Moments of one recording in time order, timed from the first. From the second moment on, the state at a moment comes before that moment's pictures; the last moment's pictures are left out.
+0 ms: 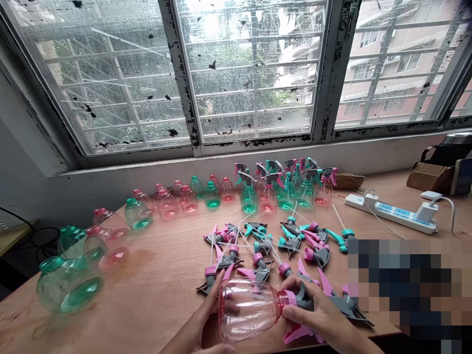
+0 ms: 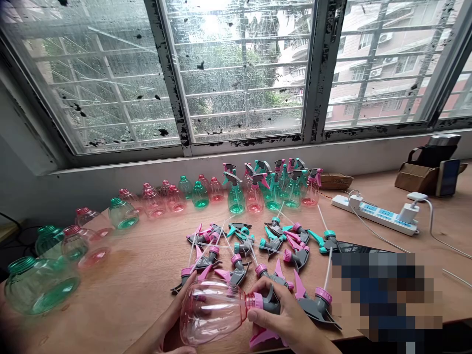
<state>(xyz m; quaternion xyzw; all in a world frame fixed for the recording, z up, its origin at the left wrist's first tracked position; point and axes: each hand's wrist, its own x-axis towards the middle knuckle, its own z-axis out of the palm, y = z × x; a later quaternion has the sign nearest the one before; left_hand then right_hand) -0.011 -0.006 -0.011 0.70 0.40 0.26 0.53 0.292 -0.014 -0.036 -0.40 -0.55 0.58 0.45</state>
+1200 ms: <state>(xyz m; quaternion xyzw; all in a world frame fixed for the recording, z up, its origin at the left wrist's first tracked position) -0.008 -0.008 -0.007 0.68 0.34 0.28 0.59 0.291 -0.015 -0.036 -0.43 -0.56 0.55 0.44</state>
